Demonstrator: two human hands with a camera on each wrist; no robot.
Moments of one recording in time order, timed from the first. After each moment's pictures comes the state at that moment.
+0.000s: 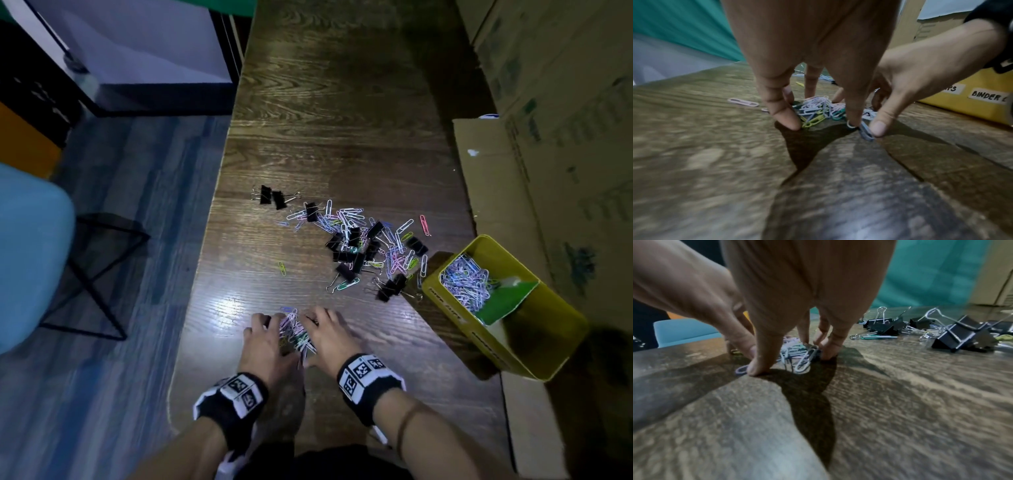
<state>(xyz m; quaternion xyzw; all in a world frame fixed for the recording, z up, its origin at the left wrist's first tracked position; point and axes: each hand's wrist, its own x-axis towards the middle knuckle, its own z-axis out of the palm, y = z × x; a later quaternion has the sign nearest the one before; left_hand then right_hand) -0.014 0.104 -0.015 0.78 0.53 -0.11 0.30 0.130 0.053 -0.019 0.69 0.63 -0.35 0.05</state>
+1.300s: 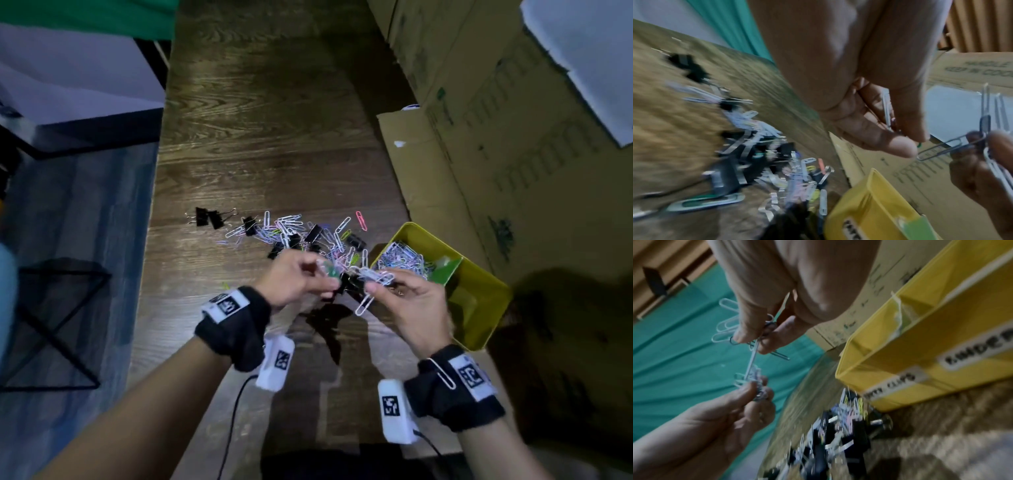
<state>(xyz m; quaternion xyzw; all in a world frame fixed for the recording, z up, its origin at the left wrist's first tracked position) 0.164 0.138 0.088 0.62 0.32 0.01 0.71 0.279 -0.028 0.089 0.68 0.19 -0.30 -0.64</state>
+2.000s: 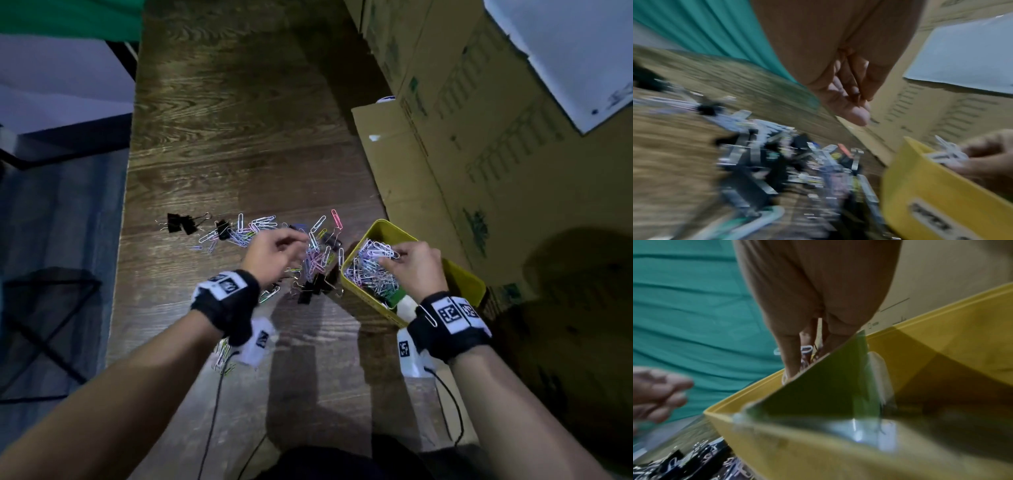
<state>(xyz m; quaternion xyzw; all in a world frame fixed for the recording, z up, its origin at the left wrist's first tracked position) 0.209 0.155 0.055 0.70 0.38 0.08 0.59 0.378 -0.027 0.063 0.90 0.22 -0.26 -0.28</state>
